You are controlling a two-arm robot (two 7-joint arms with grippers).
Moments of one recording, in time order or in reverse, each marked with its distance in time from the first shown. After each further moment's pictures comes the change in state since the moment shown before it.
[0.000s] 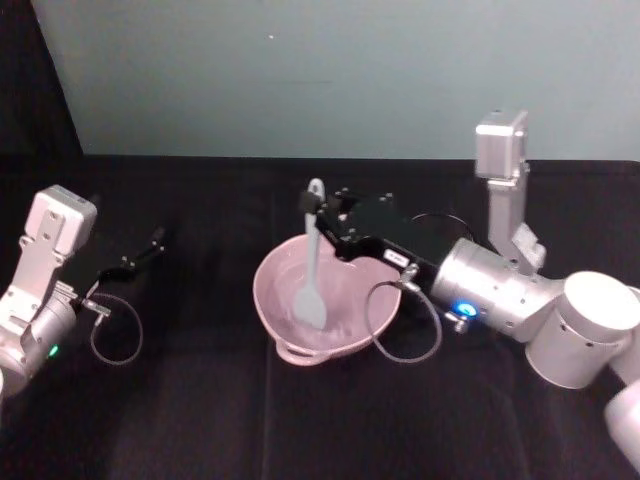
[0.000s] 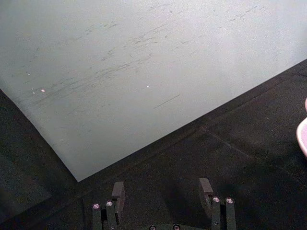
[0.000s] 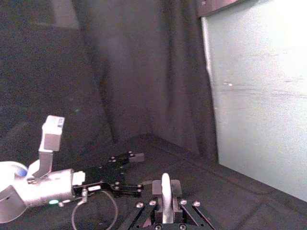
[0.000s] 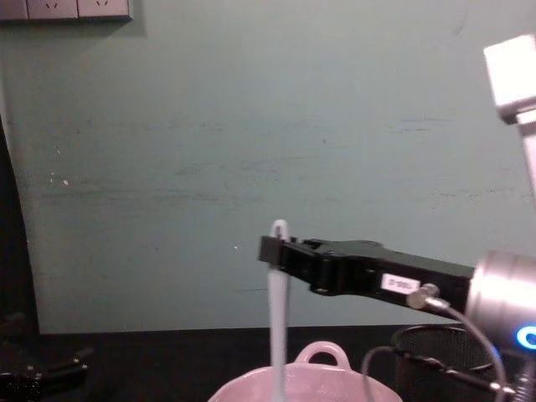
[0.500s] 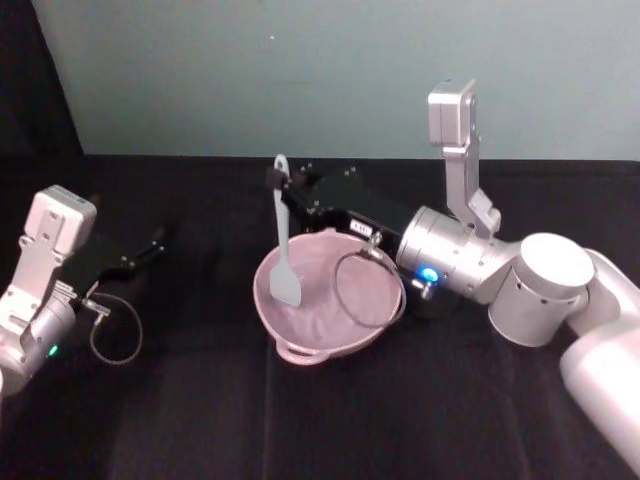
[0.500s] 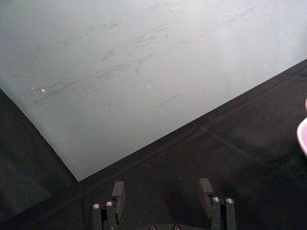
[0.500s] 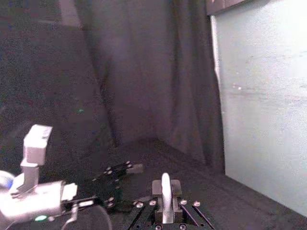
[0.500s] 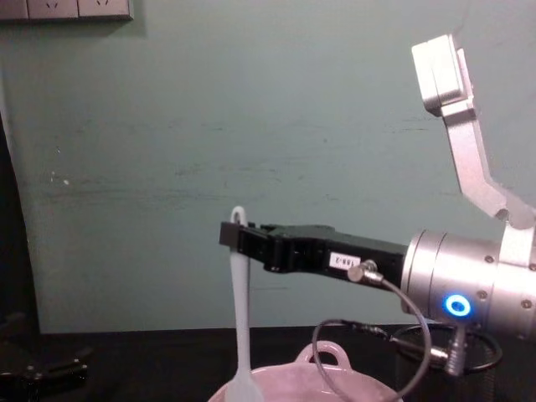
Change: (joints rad) left arm 0.000 0.000 0.000 0.000 0.000 0.000 0.000; right arm 0.129 -0.087 -0.047 0.156 -0.016 -0.012 0.037
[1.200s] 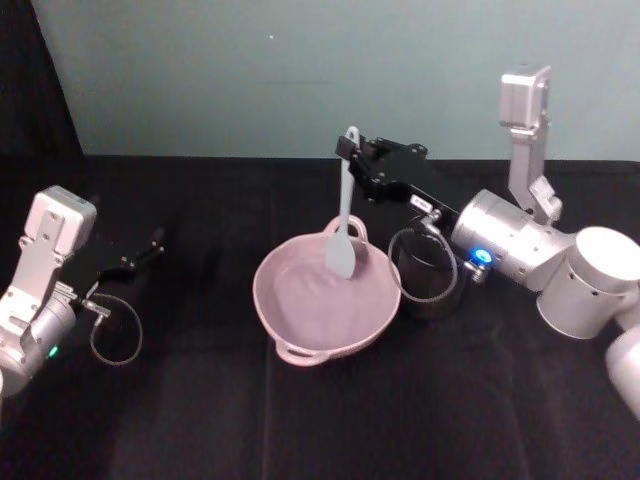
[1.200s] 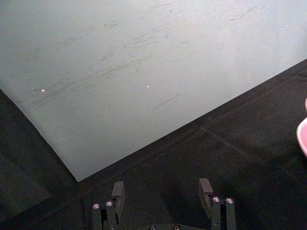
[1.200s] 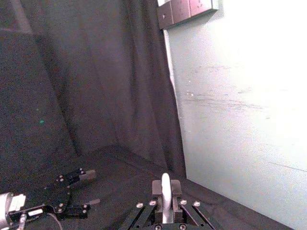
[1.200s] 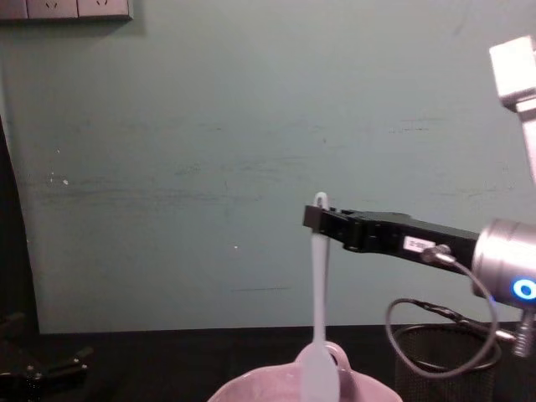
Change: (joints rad) left arm 0.000 0.000 0.000 0.000 0.000 0.000 0.000; right arm -0.001 0.038 0.093 0.042 0.019 -0.029 -0.040
